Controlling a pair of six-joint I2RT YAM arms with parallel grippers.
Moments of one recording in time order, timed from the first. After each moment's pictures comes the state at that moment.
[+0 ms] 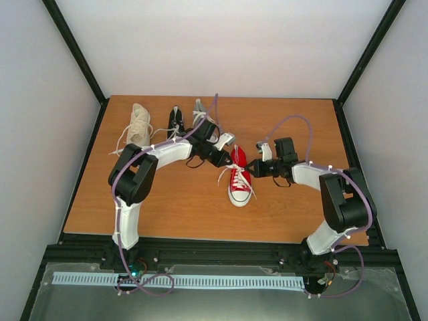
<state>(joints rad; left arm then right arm) -0.58 2.04 1.43 -0.35 0.59 -0.01 0.26 1.64 0.77 0.01 -0.69 0.19</state>
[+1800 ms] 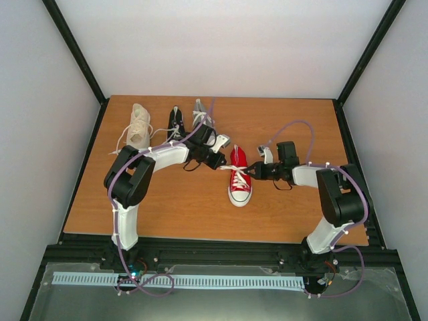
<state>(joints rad) -0.57 1.99 1.32 -0.29 0.45 -0.01 0.22 1.69 0.72 0.12 -0.80 0.30</state>
